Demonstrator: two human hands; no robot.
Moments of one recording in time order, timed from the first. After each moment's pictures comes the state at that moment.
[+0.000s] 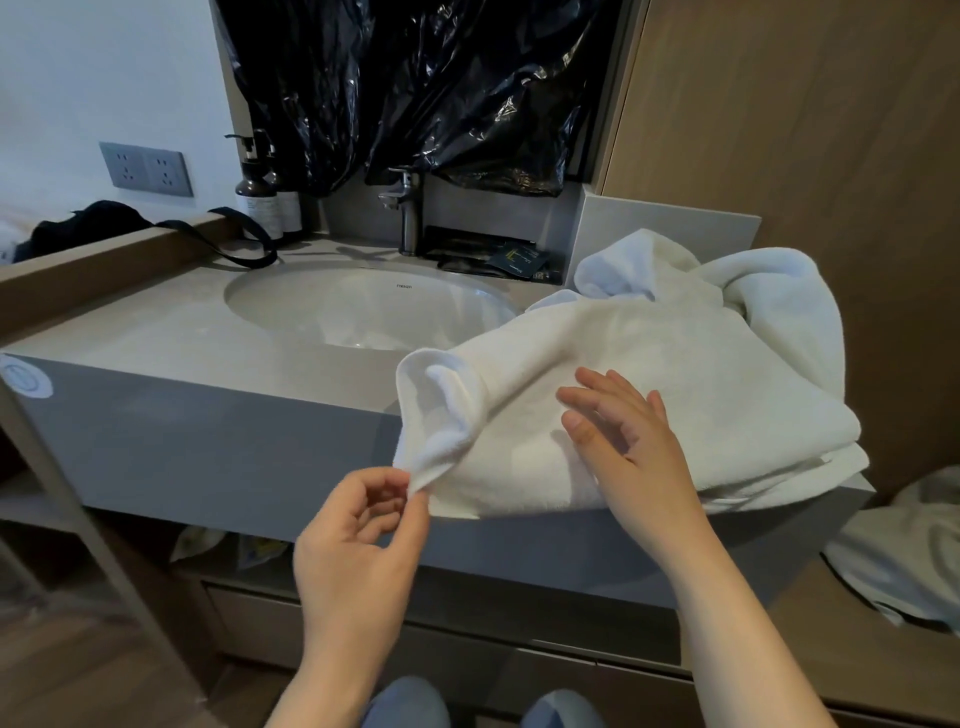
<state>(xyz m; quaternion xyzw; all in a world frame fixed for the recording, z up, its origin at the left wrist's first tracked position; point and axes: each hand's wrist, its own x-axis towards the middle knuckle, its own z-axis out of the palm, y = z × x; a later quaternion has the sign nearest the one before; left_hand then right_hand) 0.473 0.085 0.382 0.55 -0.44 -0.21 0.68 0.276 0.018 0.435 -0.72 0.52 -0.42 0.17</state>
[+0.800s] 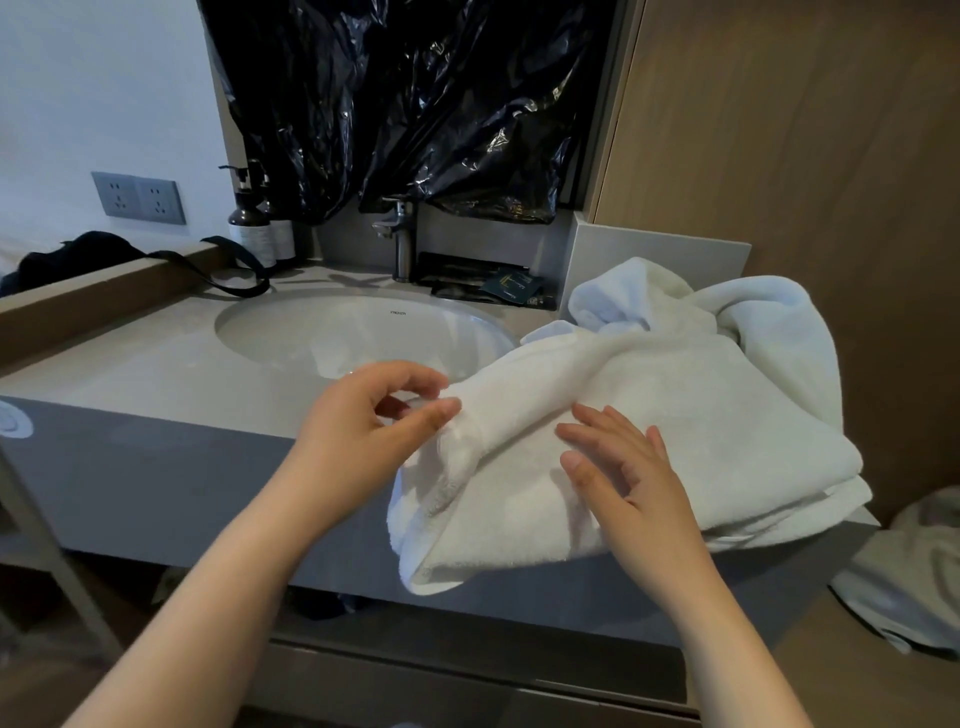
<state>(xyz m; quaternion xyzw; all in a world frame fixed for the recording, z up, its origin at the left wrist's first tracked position) 0.514 0.021 0.478 0.55 -0.66 -0.23 0.46 0.273 0.016 0.432 -0.73 0.52 -0.41 0.17</state>
